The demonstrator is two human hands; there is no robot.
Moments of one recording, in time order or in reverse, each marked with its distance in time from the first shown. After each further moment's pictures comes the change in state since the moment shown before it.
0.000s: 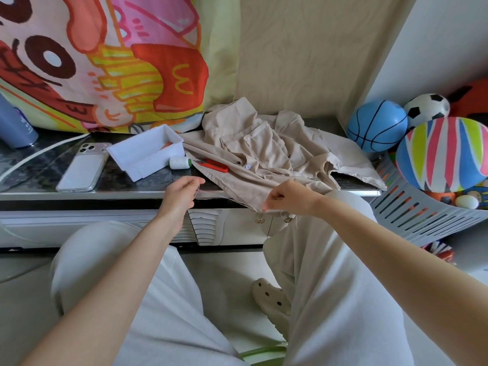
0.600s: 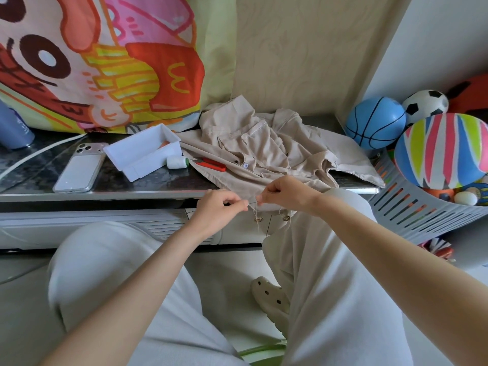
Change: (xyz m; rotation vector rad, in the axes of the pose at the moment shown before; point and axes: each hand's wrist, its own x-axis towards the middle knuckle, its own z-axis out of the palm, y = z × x) left_hand -0.030 0.007 0.045 0.528 -0.278 0.266; right_hand -0.001 -0.007 -0.002 0.112 0.064 -0.001
